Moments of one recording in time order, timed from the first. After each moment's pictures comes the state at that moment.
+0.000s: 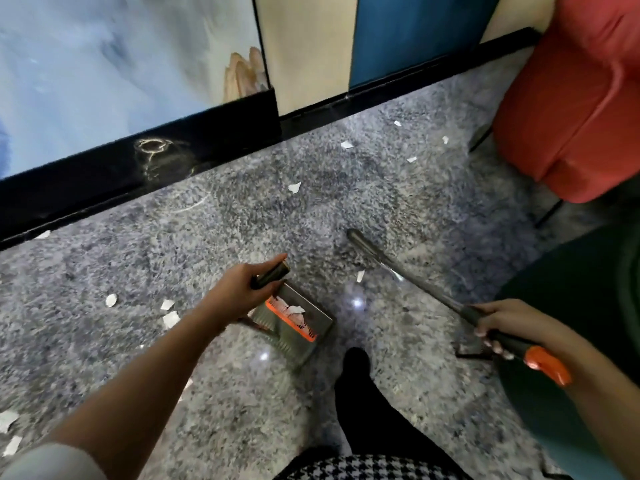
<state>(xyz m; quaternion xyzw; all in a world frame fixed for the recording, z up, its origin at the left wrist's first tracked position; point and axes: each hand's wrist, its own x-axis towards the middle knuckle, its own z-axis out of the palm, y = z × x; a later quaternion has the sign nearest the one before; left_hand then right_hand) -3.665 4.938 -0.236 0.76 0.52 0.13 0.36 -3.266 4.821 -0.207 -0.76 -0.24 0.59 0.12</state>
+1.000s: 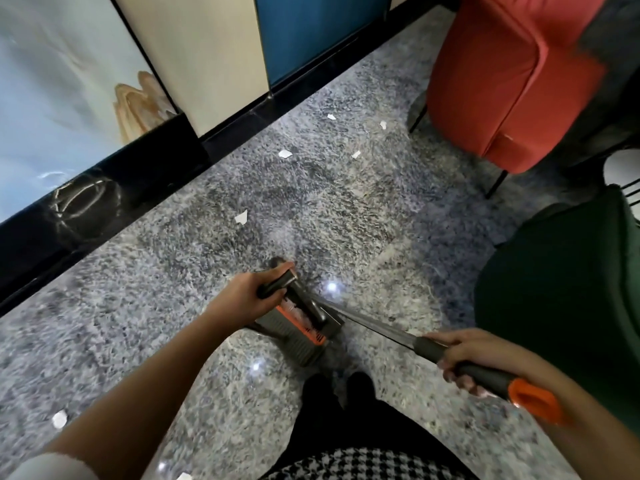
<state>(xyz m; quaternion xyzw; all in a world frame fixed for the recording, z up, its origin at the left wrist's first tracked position) -3.568 5.170 -0.250 0.84 0.38 0.05 0.39 -3.295 4.956 -0.175 -0.68 -0.09 0.70 0.17</state>
